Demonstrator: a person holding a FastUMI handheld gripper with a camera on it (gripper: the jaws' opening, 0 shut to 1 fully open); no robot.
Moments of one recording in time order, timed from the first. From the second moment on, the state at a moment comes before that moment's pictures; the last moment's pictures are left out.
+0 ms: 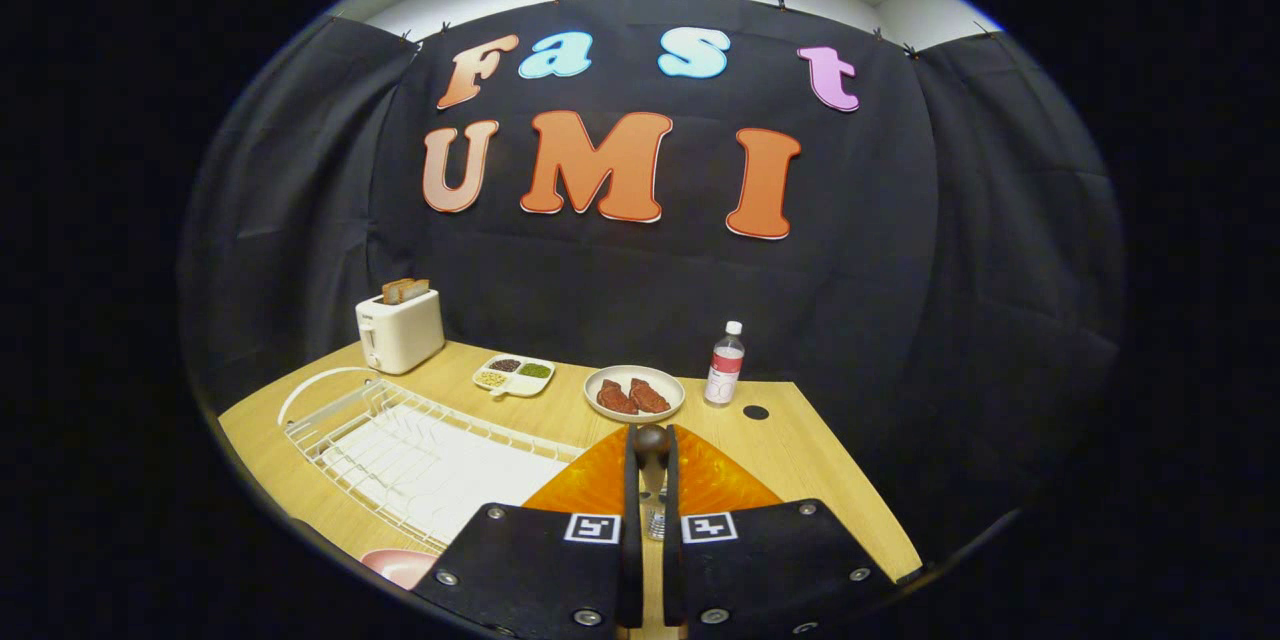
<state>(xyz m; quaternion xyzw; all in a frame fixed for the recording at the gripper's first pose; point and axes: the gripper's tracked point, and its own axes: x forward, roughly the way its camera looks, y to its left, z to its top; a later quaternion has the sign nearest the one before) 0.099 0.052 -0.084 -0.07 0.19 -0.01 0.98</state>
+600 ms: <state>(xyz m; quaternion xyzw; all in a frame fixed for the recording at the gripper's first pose) 0.031 0.127 -0.046 -0.06 0.17 0.11 0.98</state>
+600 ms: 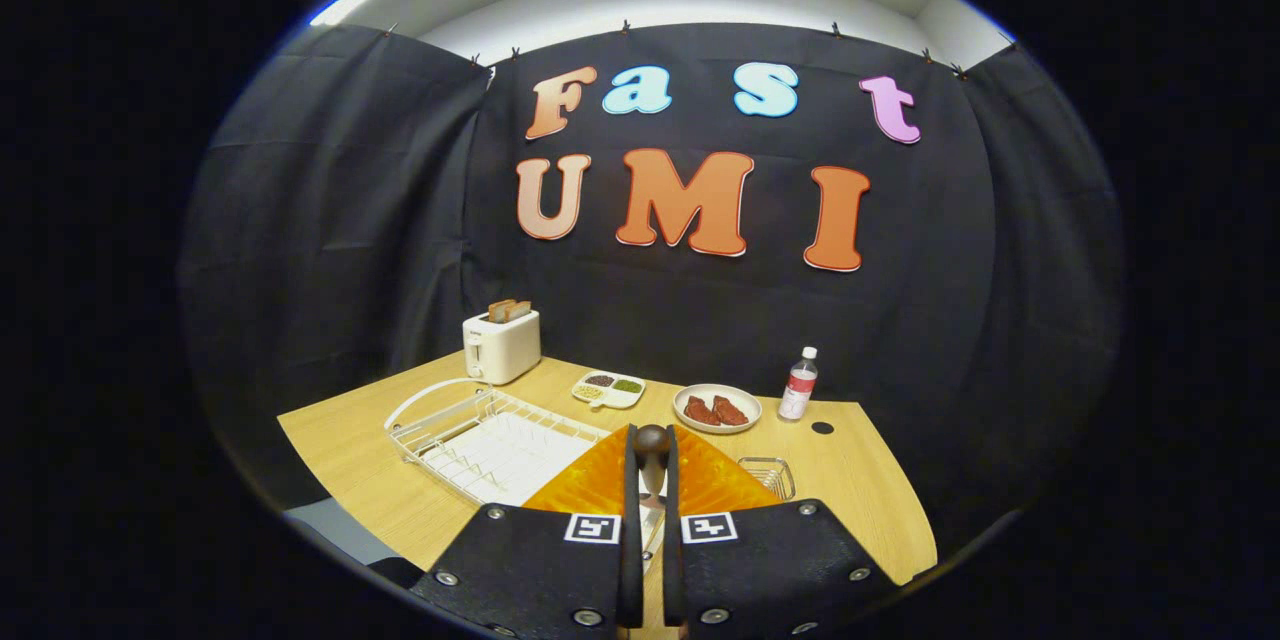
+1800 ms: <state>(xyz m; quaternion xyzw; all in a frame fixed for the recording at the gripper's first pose) -0.068 0.200 -0.121 -0.06 0.16 0.28 0.94</state>
